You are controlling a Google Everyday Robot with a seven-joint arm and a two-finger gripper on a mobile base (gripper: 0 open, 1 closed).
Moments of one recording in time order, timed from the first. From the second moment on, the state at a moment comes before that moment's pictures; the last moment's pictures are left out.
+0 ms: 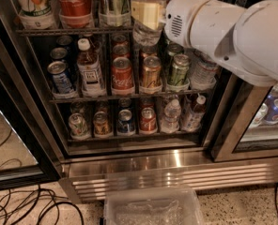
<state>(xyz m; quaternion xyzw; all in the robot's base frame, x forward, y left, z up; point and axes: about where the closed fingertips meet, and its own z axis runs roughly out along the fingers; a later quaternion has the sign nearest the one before) 0.603 -0.040 1.083 -0.21 0.67 0.22 0.67</state>
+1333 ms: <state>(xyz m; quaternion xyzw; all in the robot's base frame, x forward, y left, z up) 0.526 0.007 1.057 -0.26 0.69 0.31 0.60</state>
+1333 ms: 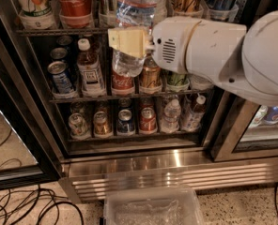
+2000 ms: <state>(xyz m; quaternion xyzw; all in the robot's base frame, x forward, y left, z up) 0.483 0.014 1.002 -0.22 0.74 0.36 0.53</state>
